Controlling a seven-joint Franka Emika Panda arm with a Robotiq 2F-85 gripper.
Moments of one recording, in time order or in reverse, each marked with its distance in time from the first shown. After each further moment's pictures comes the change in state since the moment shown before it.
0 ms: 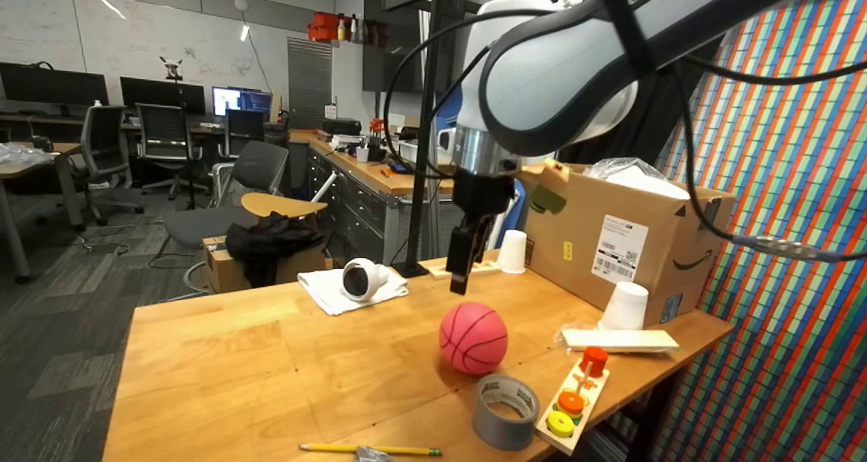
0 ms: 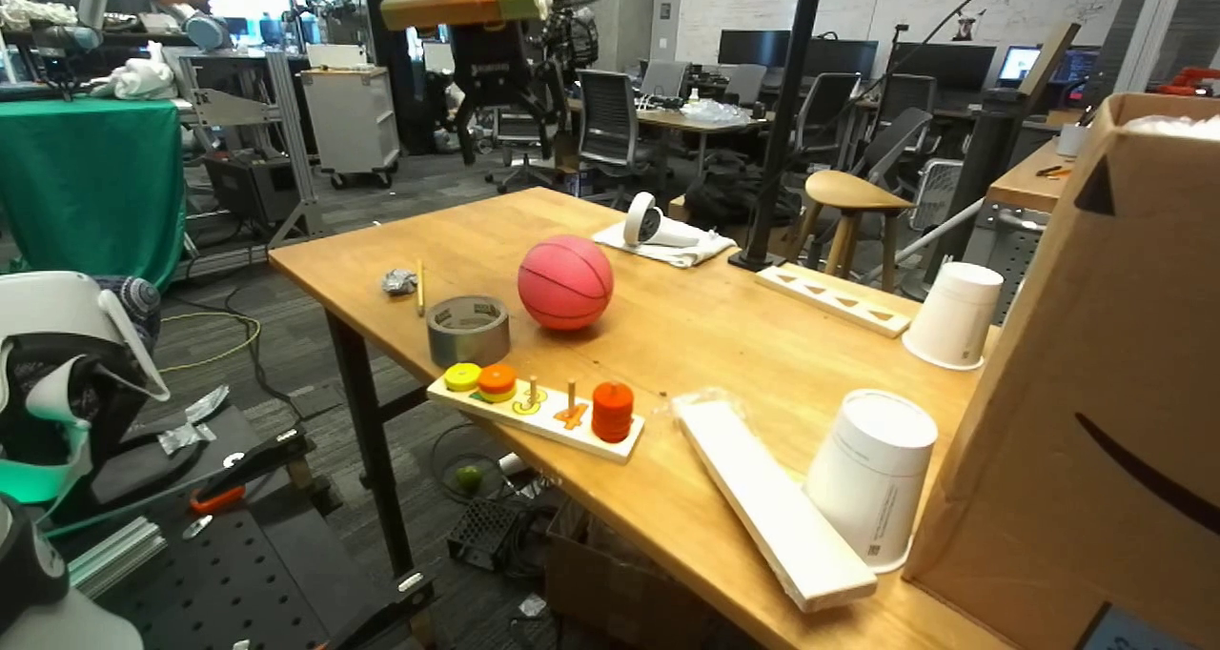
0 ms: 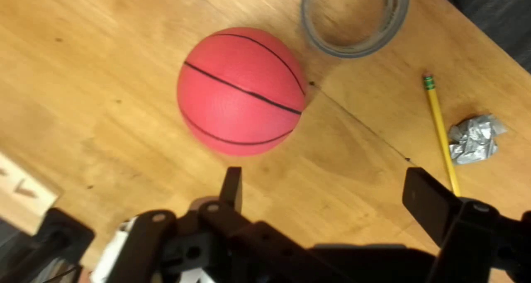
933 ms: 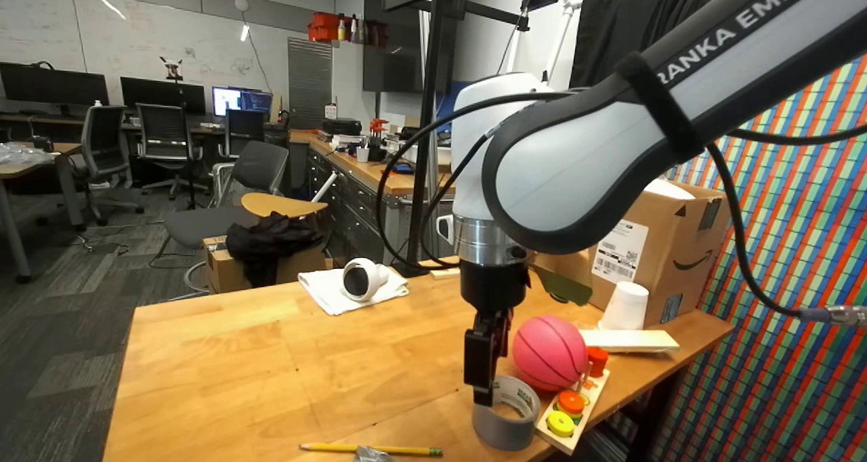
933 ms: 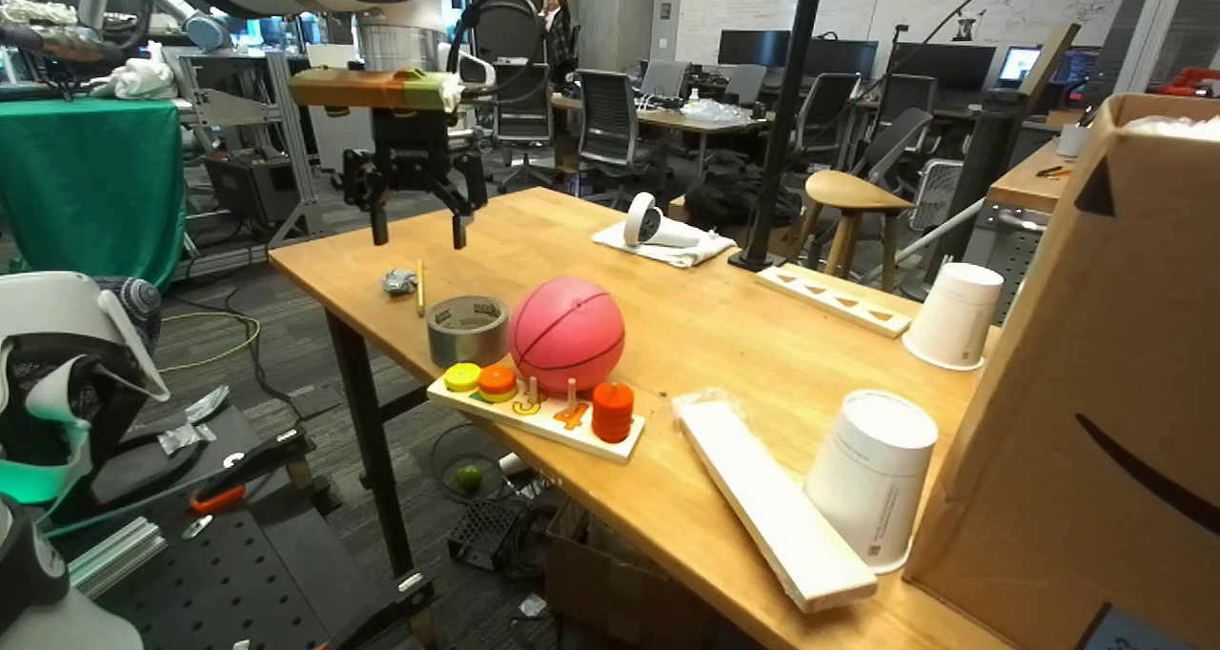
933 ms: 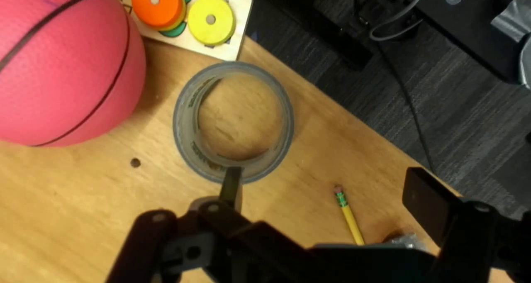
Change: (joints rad) arm 0.082 0.015 0.038 -0.182 0.063 -0.043 0.108
